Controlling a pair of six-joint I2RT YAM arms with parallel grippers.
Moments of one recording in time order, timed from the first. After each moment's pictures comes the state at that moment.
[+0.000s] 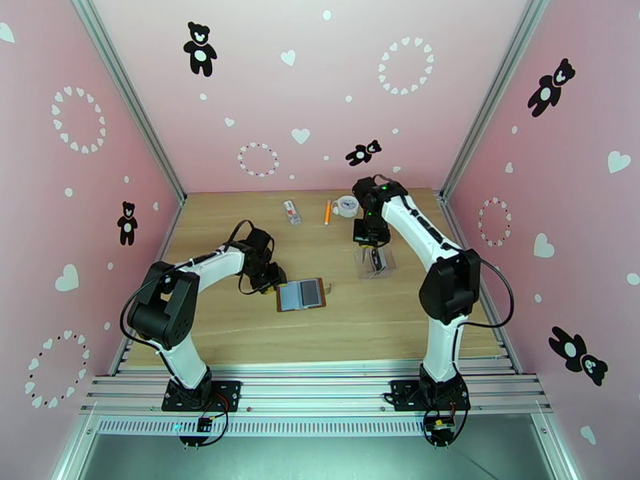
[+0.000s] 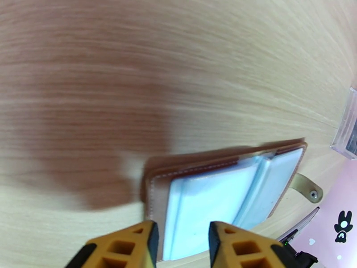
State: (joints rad) left arm -0.37 1.77 1.09 -0.64 0.40 -0.70; right arm 0.40 1.95 1.89 -1.34 -0.04 0.58
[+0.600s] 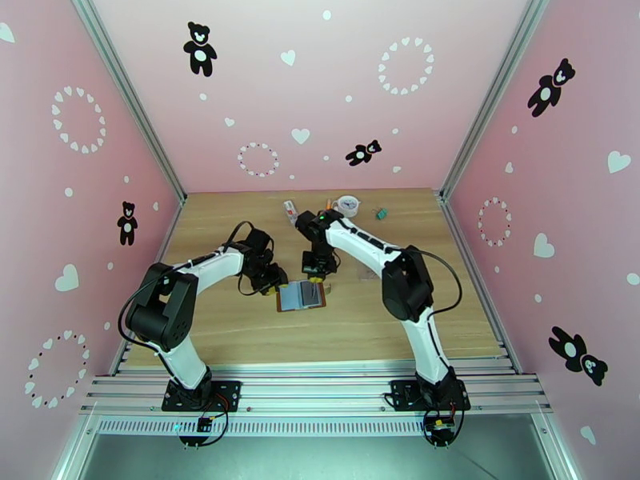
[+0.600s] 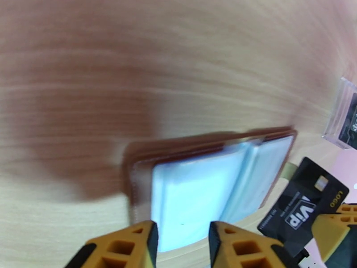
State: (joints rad) left arm -0.37 1.75 1.05 -0.64 0.45 -0.70; right arm 0.74 2.23 1.97 -1.30 -0.23 0.75
